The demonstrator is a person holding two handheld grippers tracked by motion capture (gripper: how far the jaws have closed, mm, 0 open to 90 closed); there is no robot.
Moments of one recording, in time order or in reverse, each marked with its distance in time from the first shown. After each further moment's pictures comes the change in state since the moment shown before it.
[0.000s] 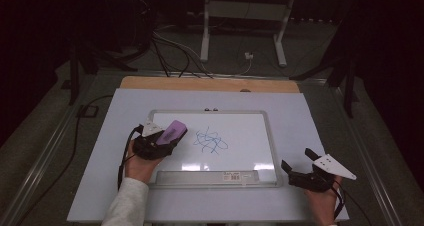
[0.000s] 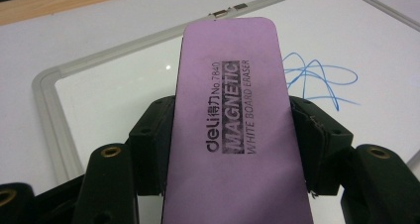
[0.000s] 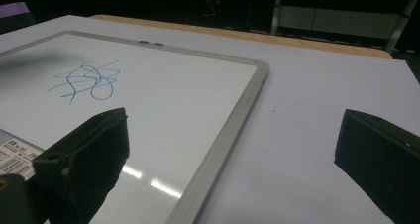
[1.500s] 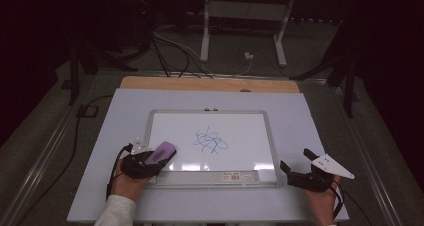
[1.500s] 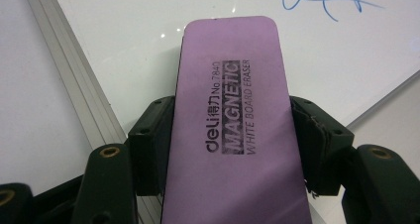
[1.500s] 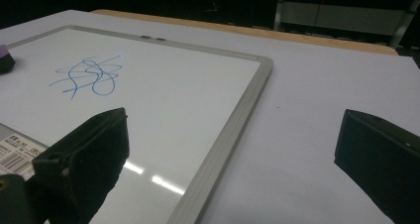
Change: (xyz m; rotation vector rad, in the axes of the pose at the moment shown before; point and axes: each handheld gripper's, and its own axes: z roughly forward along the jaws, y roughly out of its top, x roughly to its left) left arm 0.012 -0.060 -0.014 0.126 -0.025 -0.031; right arm 0.001 -0.001 0.002 0.014 0.009 -0.008
